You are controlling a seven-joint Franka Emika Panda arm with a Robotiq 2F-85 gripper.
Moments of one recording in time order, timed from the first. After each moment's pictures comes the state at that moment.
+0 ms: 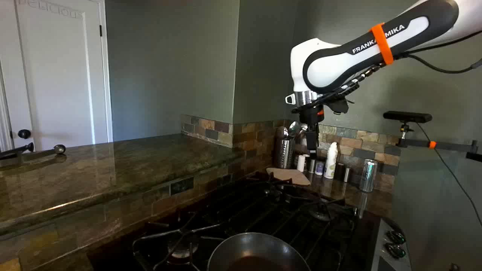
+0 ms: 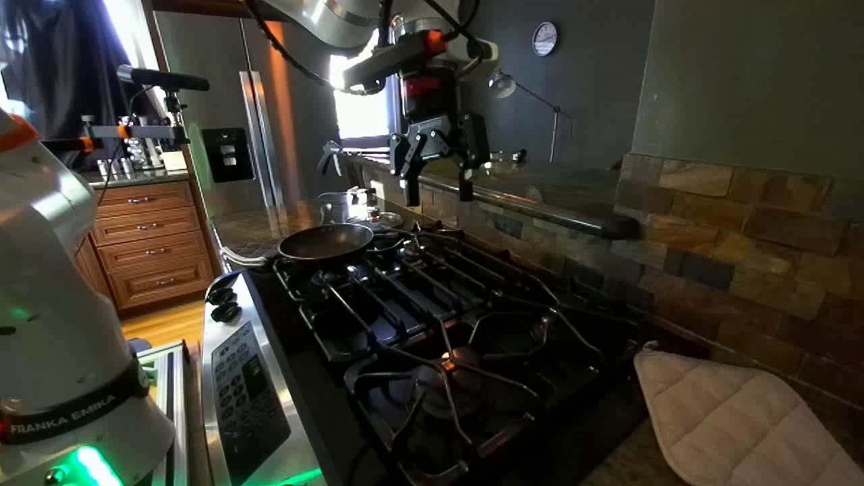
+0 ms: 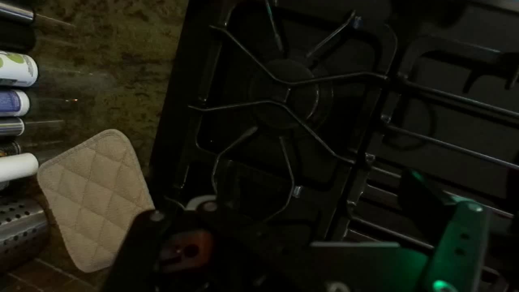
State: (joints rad) arm -0.10 -0.28 -0.10 -2.25 -0.36 1.89 -0.36
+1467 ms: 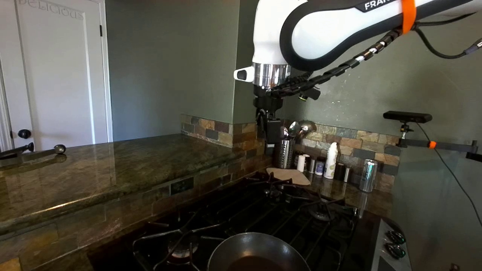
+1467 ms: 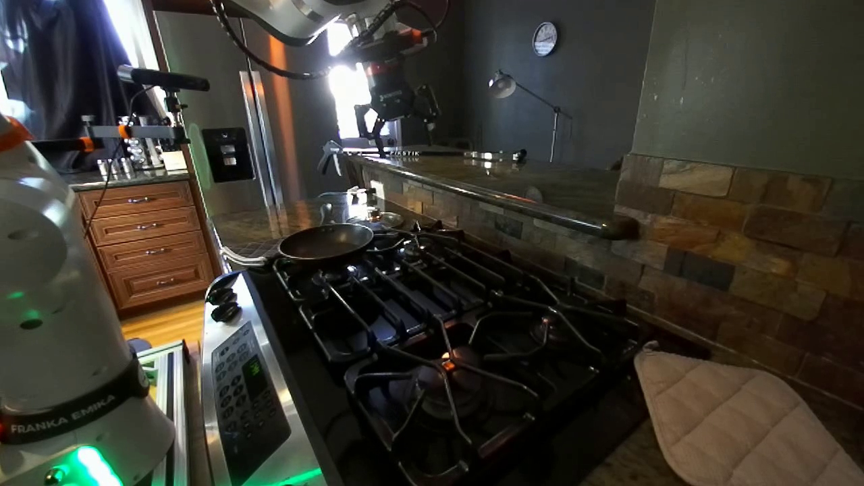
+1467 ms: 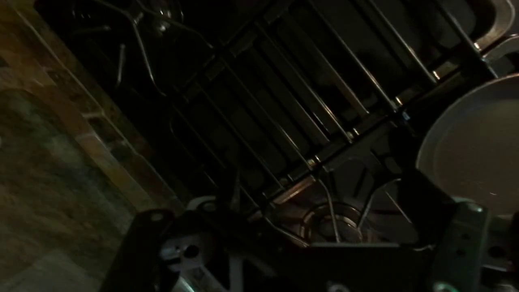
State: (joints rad) arm 0.15 -0.28 0.06 -2.17 -0.27 2.00 -0.56
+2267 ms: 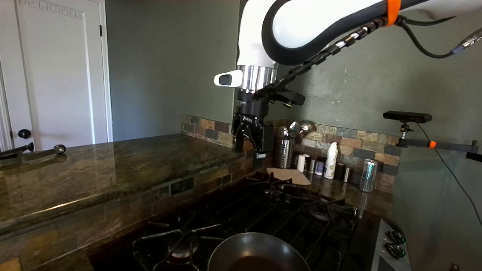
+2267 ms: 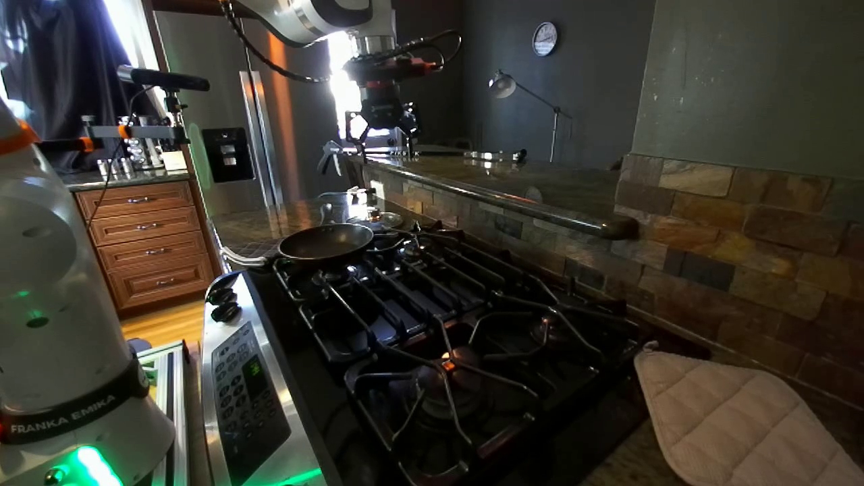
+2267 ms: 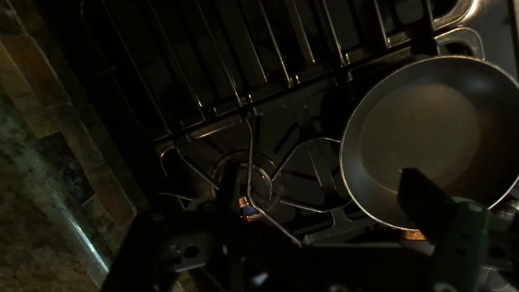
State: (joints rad) arm 0.21 -0.21 0.06 -2.13 -0.09 2.00 -0.90
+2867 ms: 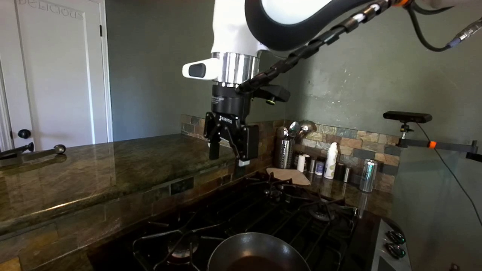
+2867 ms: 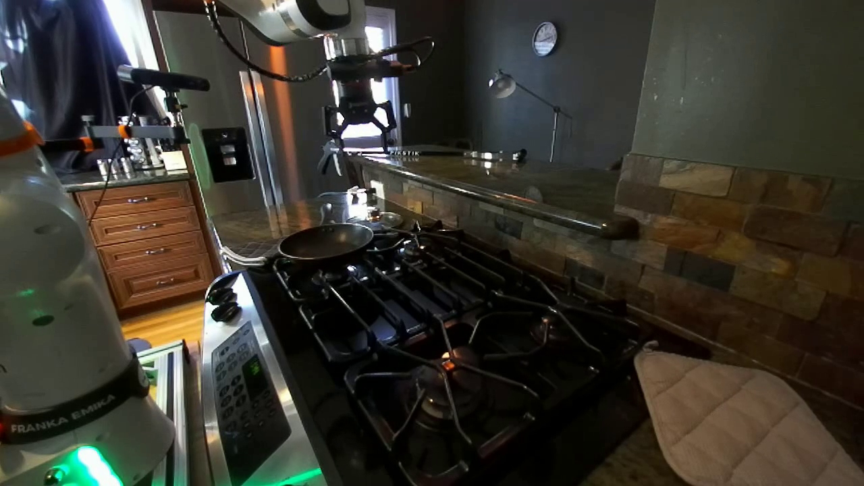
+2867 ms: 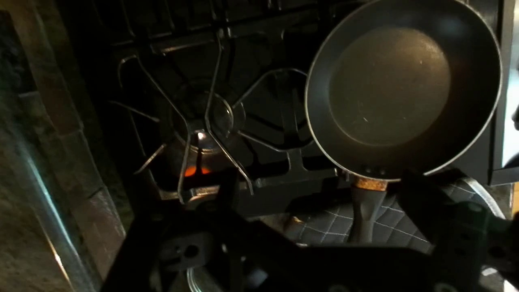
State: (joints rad) arm 0.26 -0.16 0.16 -2.06 -0.05 1.97 -0.95
